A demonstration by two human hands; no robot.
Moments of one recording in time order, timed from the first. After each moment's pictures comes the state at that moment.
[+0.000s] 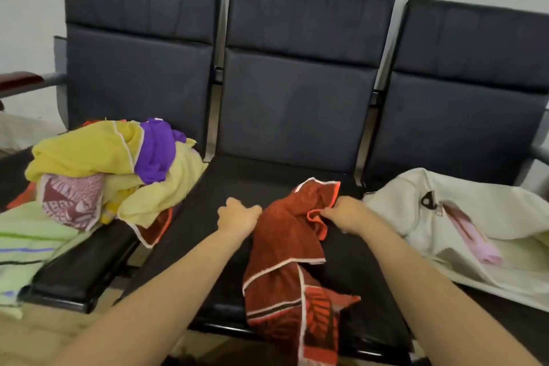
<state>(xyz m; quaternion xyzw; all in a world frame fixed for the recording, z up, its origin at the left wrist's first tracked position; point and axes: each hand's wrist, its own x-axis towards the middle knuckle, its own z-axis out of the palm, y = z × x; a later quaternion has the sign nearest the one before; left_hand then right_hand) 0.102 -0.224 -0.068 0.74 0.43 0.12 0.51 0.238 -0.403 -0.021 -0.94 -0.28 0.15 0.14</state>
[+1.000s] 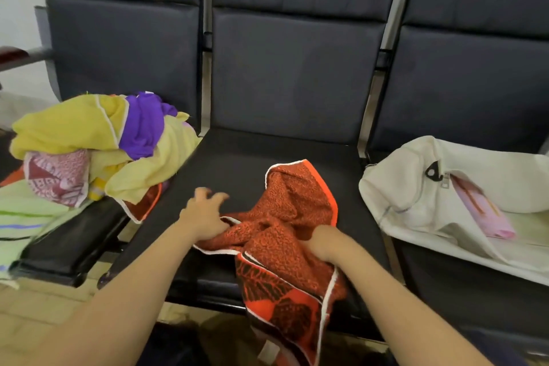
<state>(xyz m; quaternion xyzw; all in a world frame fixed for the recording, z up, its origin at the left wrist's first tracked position) 0.067 -0.194 -0.119 0.92 0.34 -0.06 0.18 0.197 -0.423 -0.103 -0.91 -0.32 0.26 0.07</state>
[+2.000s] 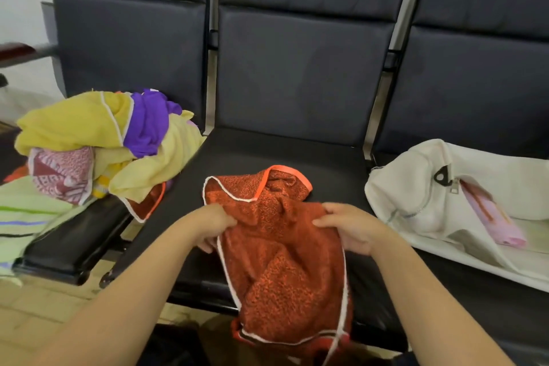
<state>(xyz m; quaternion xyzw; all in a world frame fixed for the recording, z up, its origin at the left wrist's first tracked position) 0.062 -0.222 -0.080 0.76 0.43 -0.14 0.47 0.224 -0.437 -0.068 -0.69 -0.14 0.49 0.51</state>
